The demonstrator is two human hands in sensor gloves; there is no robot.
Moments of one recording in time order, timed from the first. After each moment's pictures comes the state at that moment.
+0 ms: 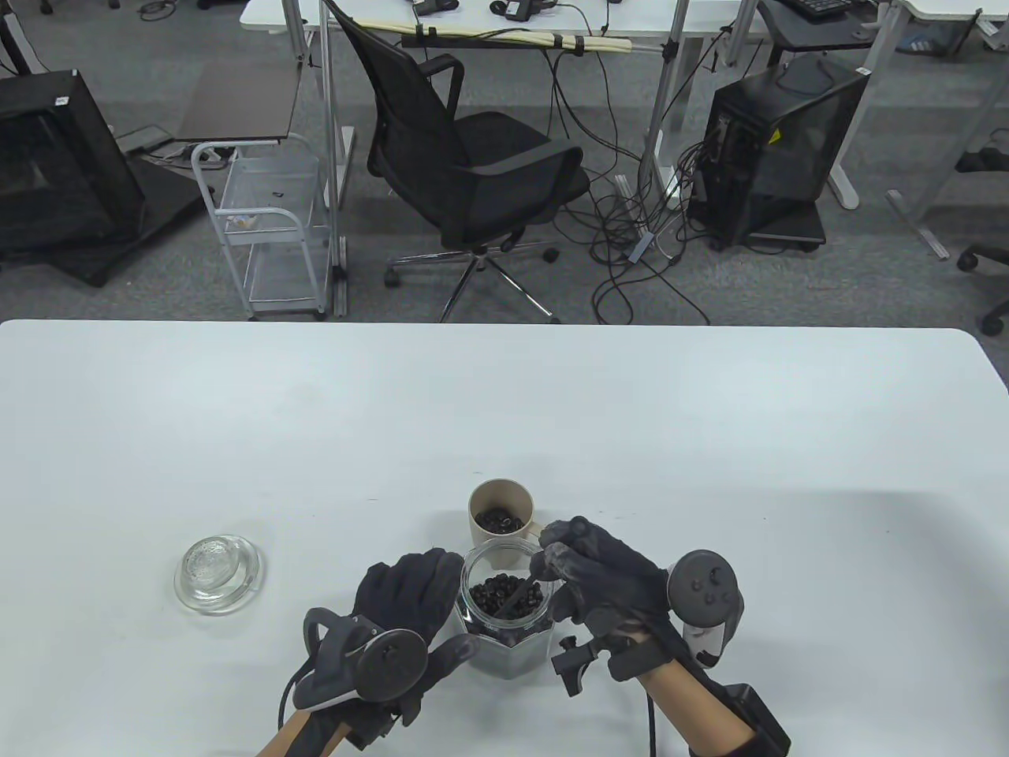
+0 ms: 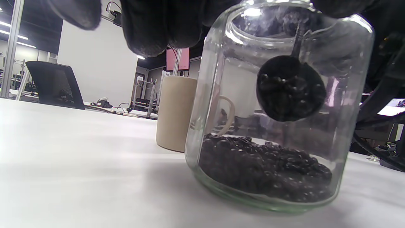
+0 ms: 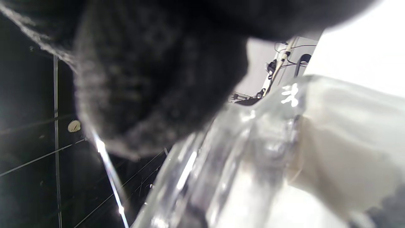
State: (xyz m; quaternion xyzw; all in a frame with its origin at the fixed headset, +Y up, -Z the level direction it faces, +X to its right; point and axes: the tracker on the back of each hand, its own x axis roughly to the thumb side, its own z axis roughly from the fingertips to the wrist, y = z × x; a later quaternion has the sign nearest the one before) left_hand -0.152 -0.715 -0.261 0.09 -0.26 0.10 0.96; right_hand 0.137 -0.698 -0.311 0.10 -0.10 0.77 0.62
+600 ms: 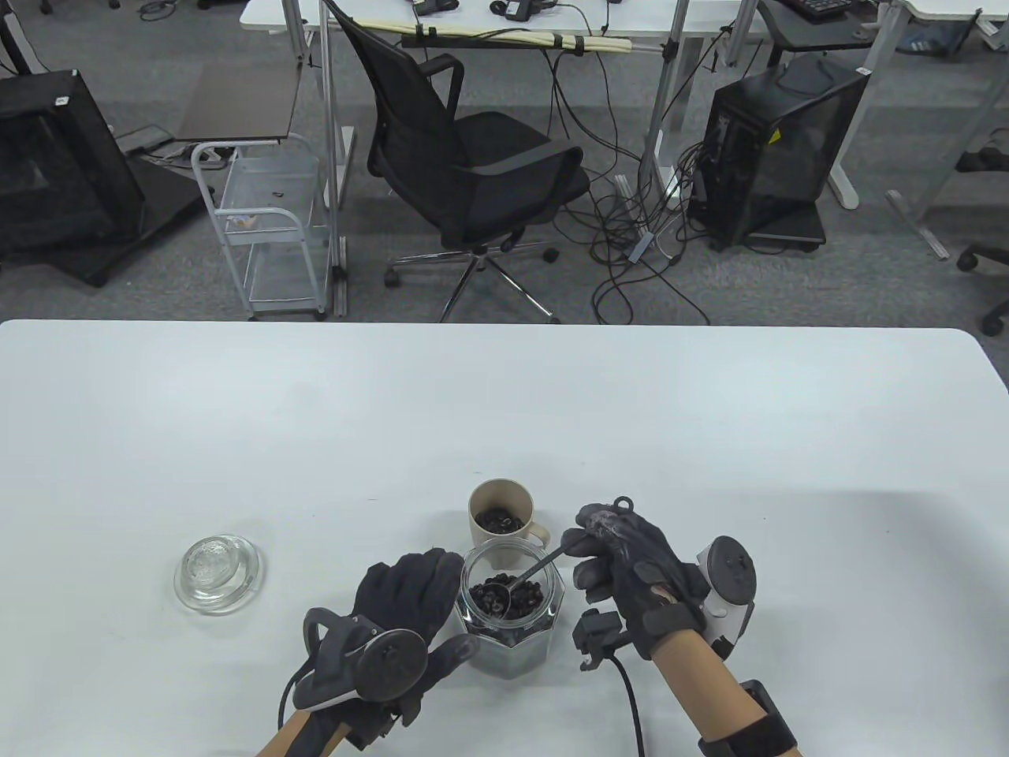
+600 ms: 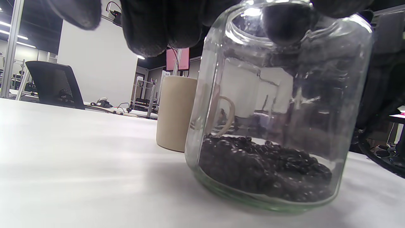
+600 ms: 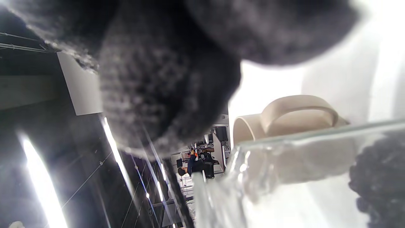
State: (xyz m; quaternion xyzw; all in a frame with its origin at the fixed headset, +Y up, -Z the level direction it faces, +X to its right) left_hand -0.152 -0.715 -0.261 0.09 -0.26 0.10 0.96; right_hand 0.165 -0.740 -0.334 -0.06 0.02 0.65 0.76
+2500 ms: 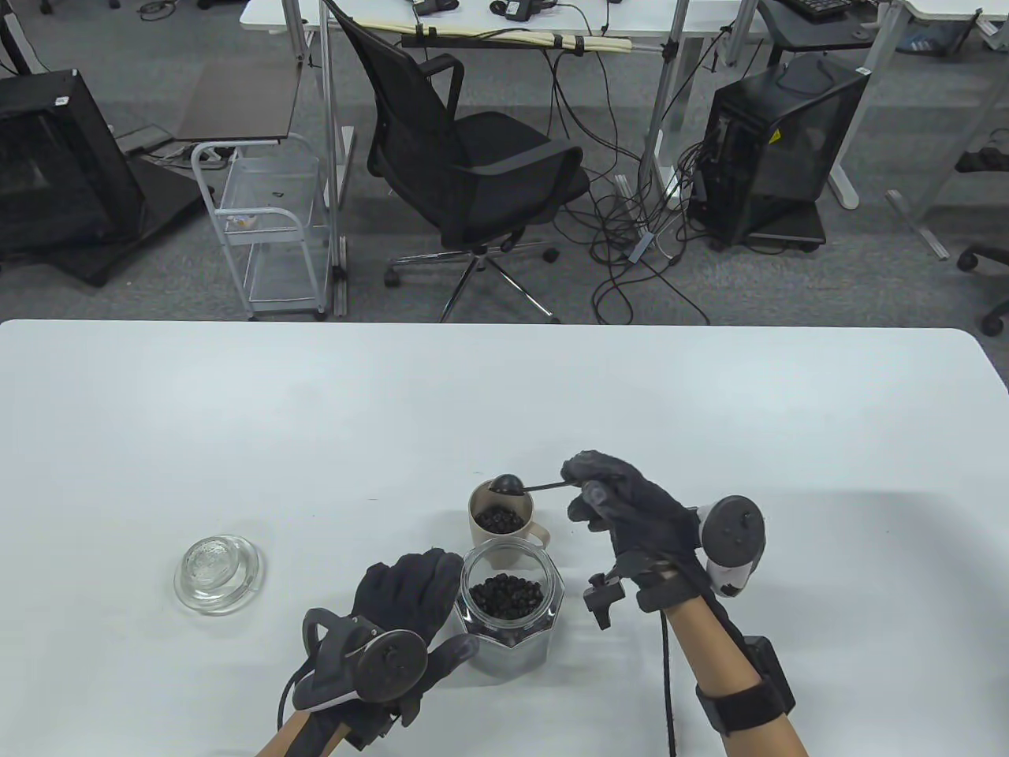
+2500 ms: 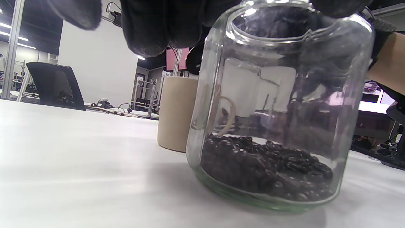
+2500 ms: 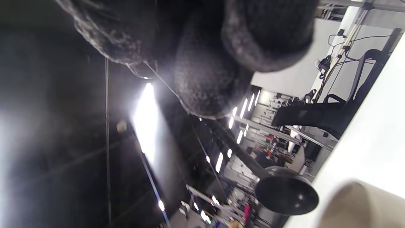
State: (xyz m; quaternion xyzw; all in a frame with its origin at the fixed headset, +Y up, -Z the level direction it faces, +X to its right) left_hand -0.152 -0.715 -0.261 0.09 -0.26 0.10 0.96; right_hand 0.173 -0.672 -0.368 0.19 -0.17 0.72 0.64
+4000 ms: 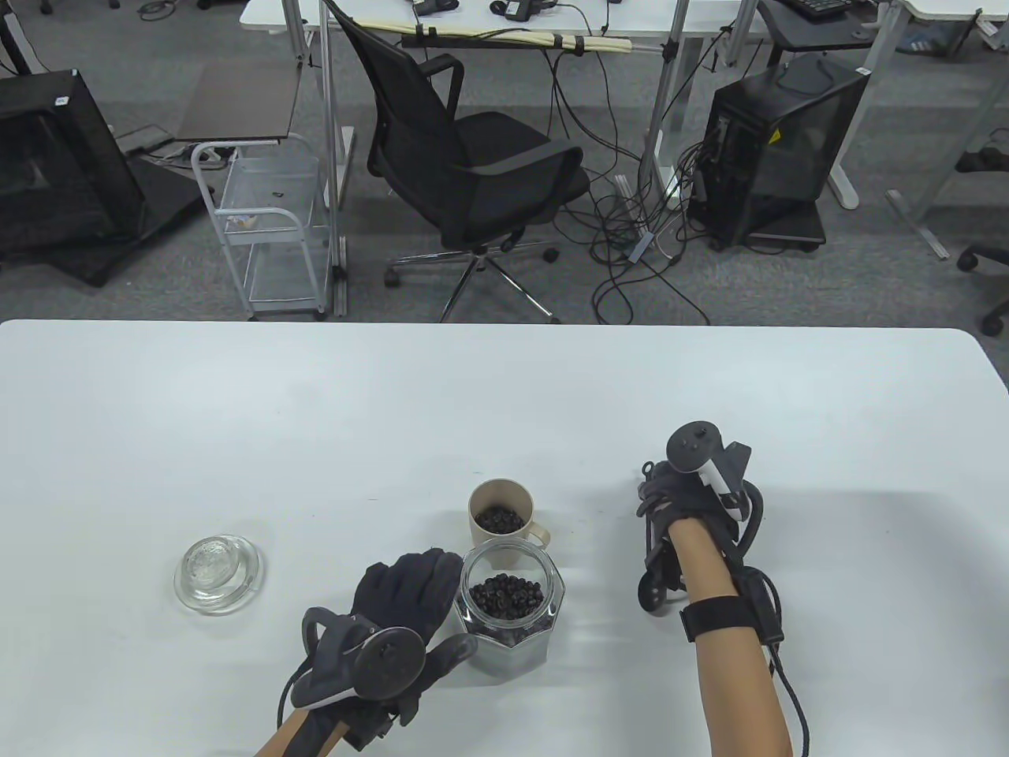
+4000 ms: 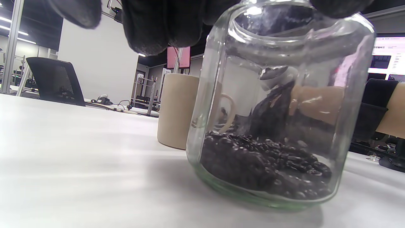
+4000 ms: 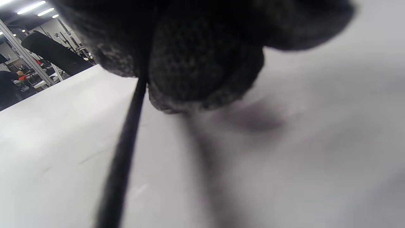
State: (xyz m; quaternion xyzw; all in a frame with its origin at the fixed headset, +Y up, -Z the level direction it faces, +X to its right) left_hand -0.154 -0.715 -0.262 0.08 -0.26 0.11 0.96; right_hand 0.221 -0.749 -0.467 -0.14 0.10 0.97 0.19
